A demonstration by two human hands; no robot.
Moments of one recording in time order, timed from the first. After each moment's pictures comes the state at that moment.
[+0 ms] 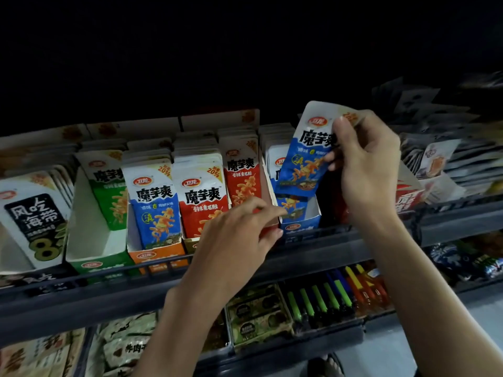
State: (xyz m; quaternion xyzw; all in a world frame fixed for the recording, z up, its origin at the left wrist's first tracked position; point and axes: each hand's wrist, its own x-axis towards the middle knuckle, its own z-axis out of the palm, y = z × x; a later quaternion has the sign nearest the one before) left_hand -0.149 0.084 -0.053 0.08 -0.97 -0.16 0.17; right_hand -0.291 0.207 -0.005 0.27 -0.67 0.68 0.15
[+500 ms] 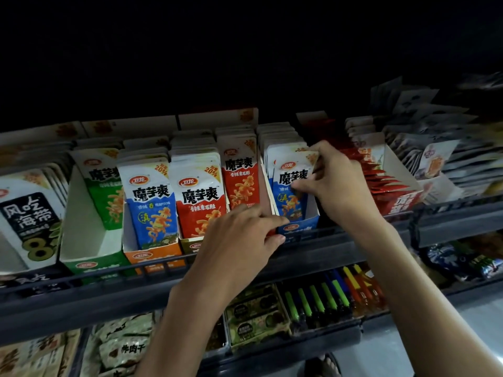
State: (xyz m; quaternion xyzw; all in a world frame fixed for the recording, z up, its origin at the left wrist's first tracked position) left_hand -0.159 0.086 -0.058 0.10 -0.98 -0.11 0.13; right_hand -0.304 0.202 -0.029 0.31 -0.84 0.44 0.05
